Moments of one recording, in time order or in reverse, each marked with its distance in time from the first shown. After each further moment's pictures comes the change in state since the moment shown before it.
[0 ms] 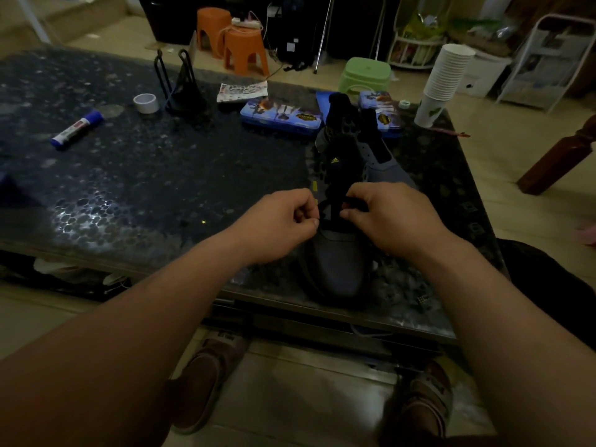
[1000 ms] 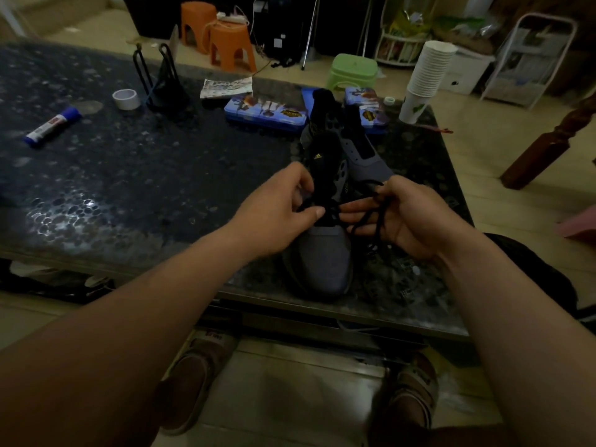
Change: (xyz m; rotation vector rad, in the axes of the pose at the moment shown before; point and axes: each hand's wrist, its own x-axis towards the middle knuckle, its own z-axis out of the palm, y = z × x) left_hand 0.011 0.018 0.011 0.071 0.109 0.035; right_hand -0.017 0.014 -0.022 1.436 -0.172 0.602
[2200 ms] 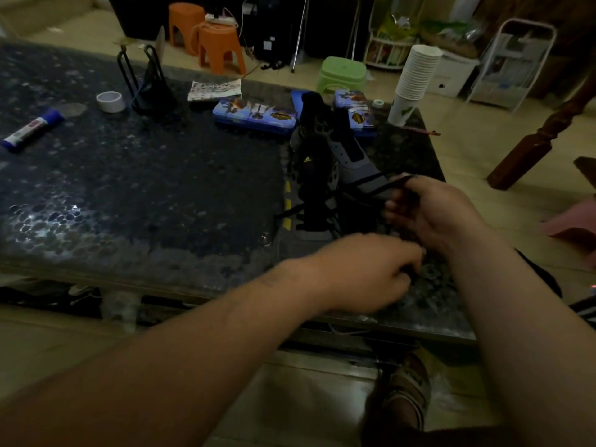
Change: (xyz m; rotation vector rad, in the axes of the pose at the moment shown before) left_hand -0.007 0.087 0.073 0.118 -0.443 0.399; right_hand 0.029 0.001 -0.054 0.068 0.343 -0.078
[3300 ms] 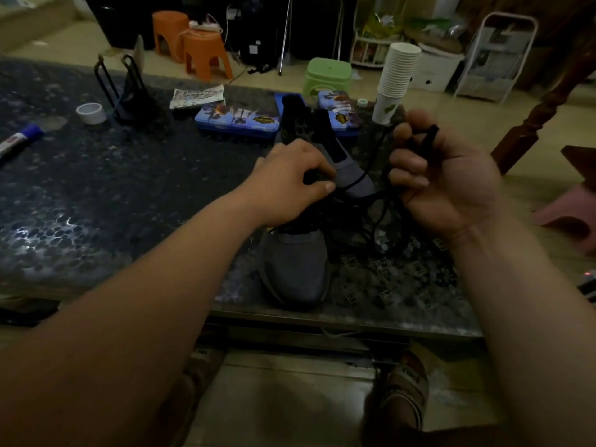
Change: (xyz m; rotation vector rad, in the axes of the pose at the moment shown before) left_hand 0.010 -0.071 -0.082 0.089 0.243 -0.318; right_hand -0.039 -0.047 -0.005 0.479 -0.441 -0.229
